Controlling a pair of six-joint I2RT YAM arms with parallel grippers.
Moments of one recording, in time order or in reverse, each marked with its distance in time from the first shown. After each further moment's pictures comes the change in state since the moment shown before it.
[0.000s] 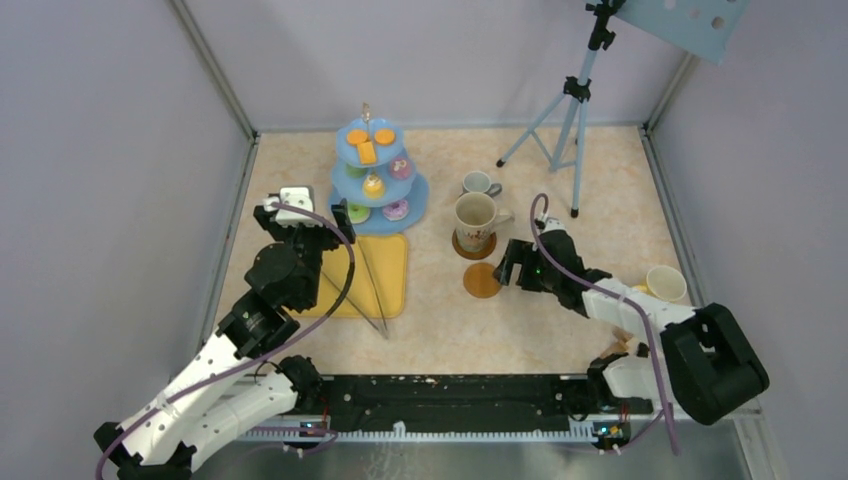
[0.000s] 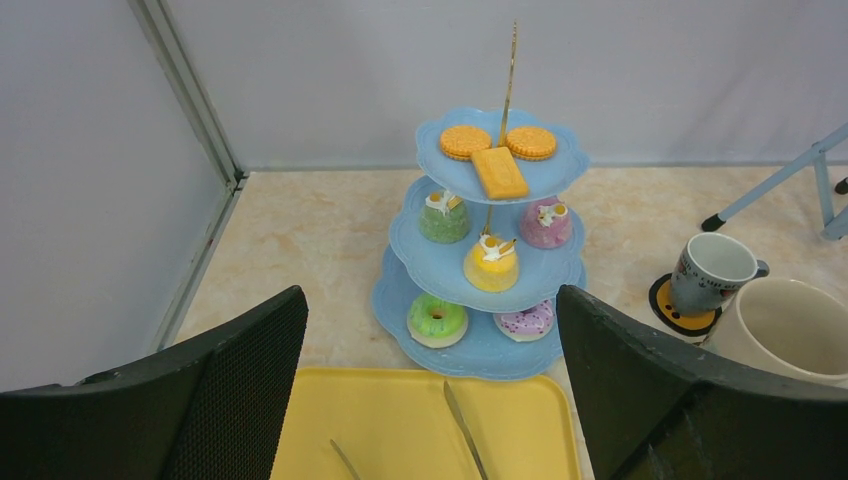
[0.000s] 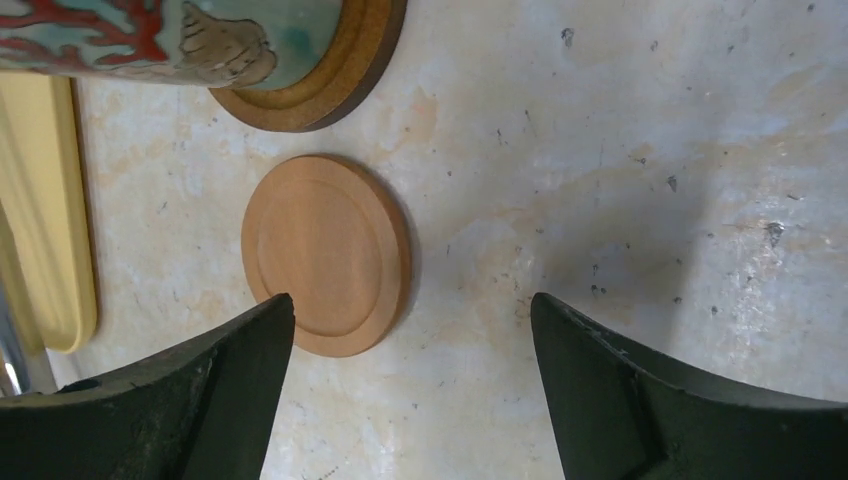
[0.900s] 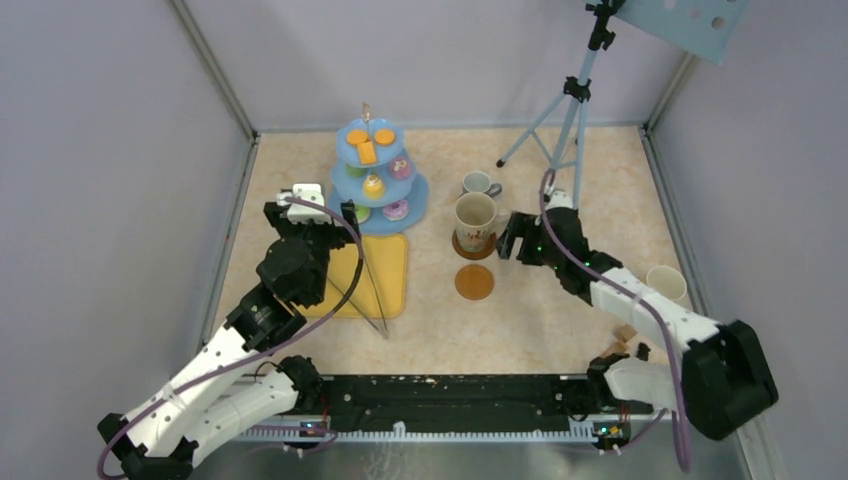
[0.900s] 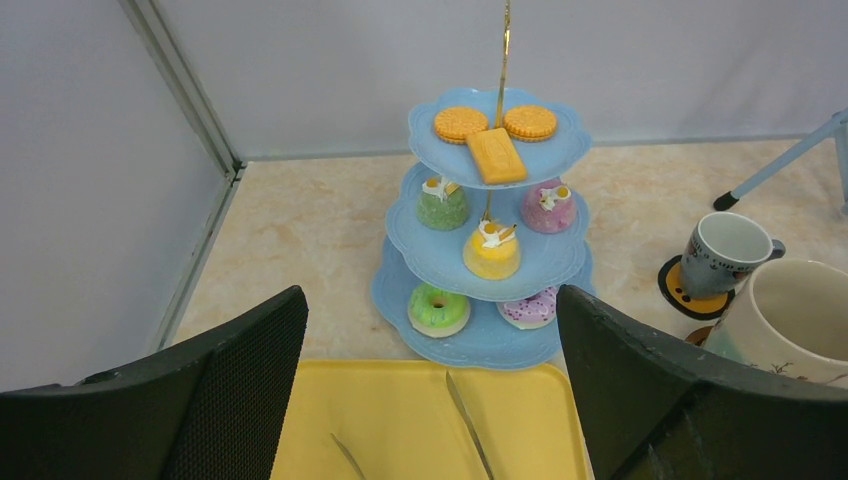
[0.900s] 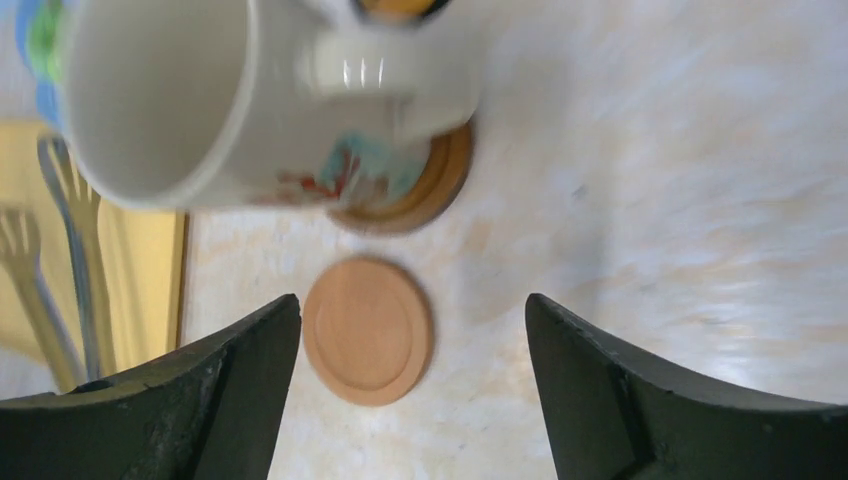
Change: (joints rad) left arm 0.000 0.038 0.000 0.000 0.000 0.000; right arm -0.006 0.011 0.135 -0.024 -0.009 -0.022
